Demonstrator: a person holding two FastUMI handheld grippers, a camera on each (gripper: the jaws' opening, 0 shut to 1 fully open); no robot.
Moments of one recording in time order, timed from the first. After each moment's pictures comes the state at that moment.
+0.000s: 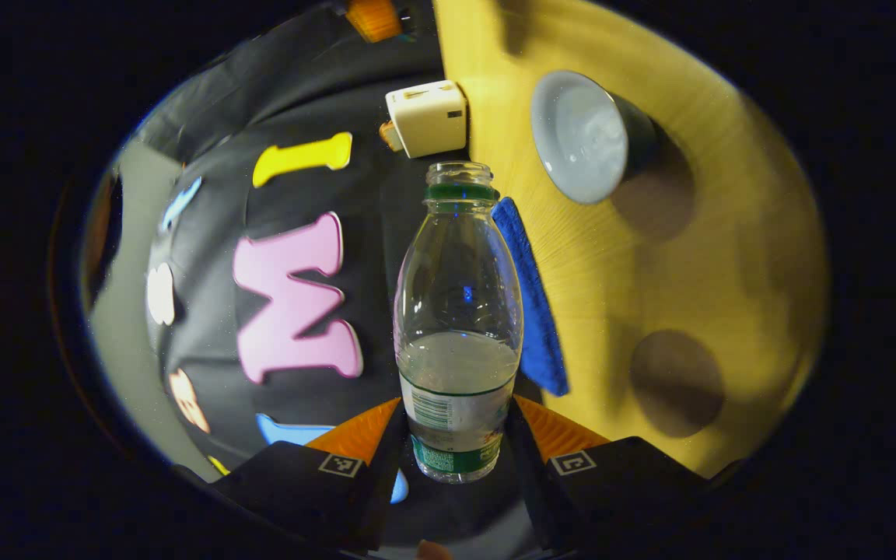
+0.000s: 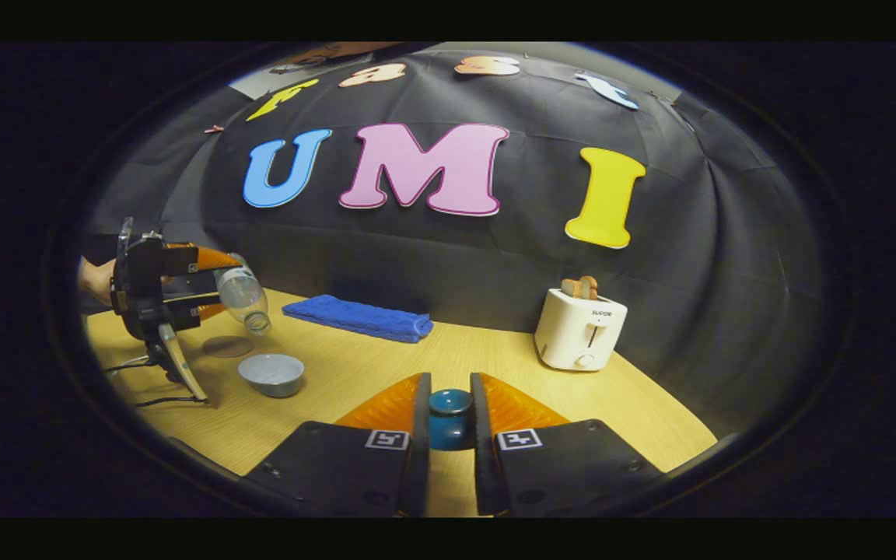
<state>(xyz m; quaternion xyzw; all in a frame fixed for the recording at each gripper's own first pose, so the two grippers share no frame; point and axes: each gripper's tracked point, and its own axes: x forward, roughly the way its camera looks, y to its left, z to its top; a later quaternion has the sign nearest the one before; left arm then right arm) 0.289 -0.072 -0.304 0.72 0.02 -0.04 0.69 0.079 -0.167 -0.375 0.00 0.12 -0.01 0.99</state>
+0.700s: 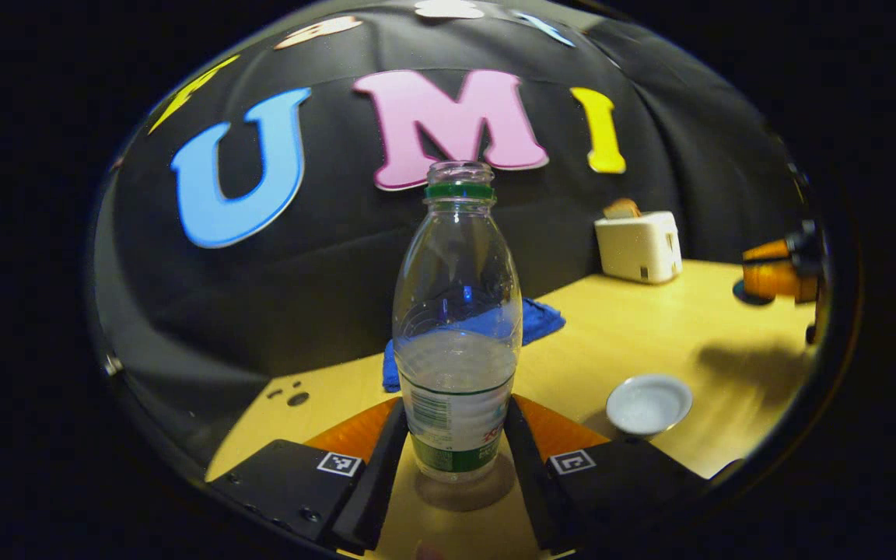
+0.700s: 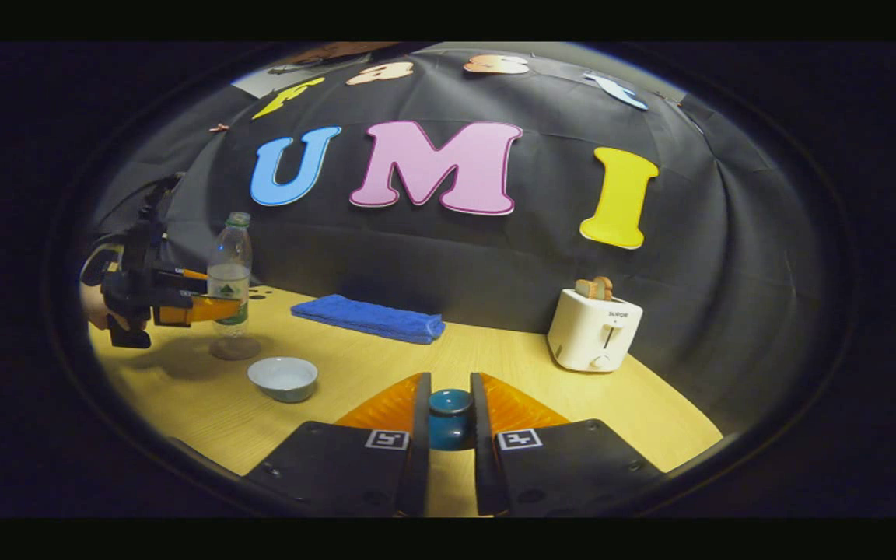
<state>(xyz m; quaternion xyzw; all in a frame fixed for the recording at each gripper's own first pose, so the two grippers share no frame) 0.263 -0.074 -0.289 0.06 0.09 -0.07 0.99 0.087 -0.147 -0.375 0.00 0.12 0.01 0.99</state>
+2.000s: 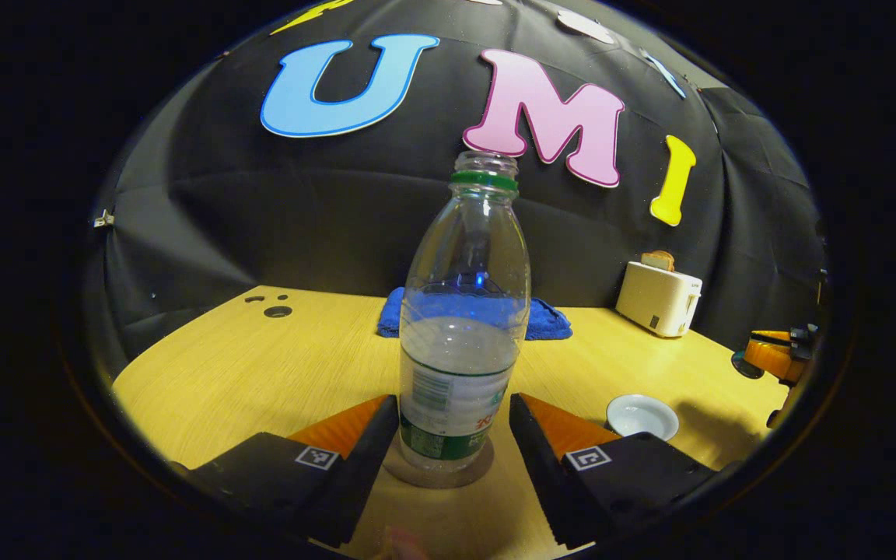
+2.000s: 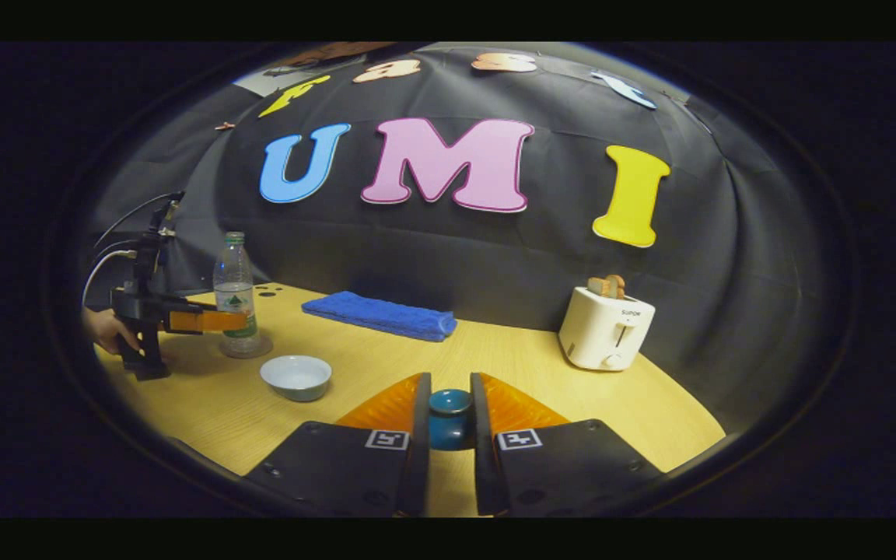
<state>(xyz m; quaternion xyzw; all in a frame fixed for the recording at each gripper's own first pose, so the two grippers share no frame) 0.254 -0.053 -0.339 -0.07 0.13 -0.05 0.99 0.087 -0.131 -0.377 0.00 0.13 0.03 0.99</state>
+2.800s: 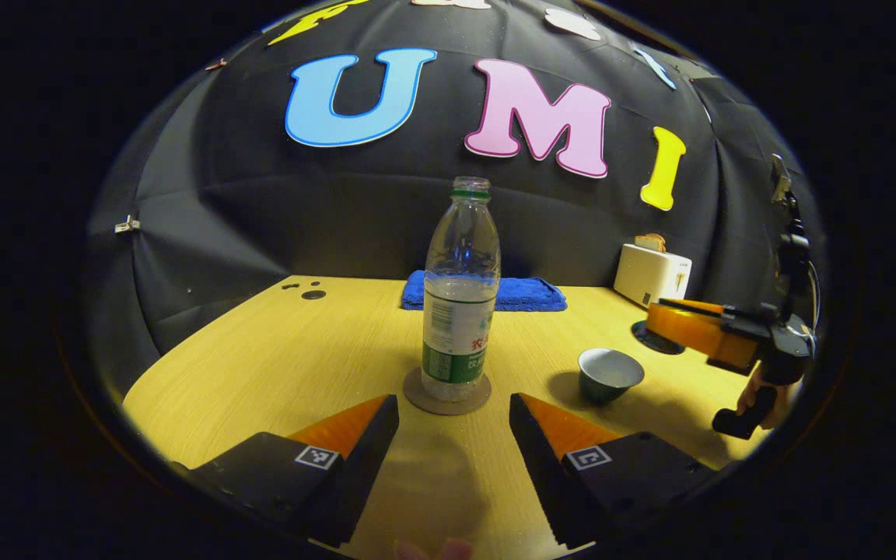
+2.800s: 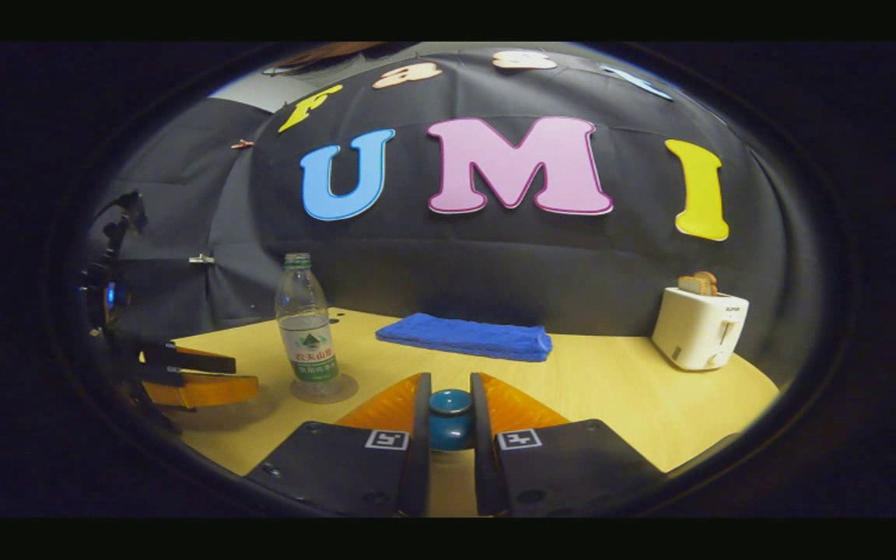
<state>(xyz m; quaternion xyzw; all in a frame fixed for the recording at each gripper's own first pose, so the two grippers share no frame) 0.156 -0.055 -0.332 -0.05 0.14 -0.02 0.99 0.136 0.002 -0.369 0.06 0.10 0.11 0.99</state>
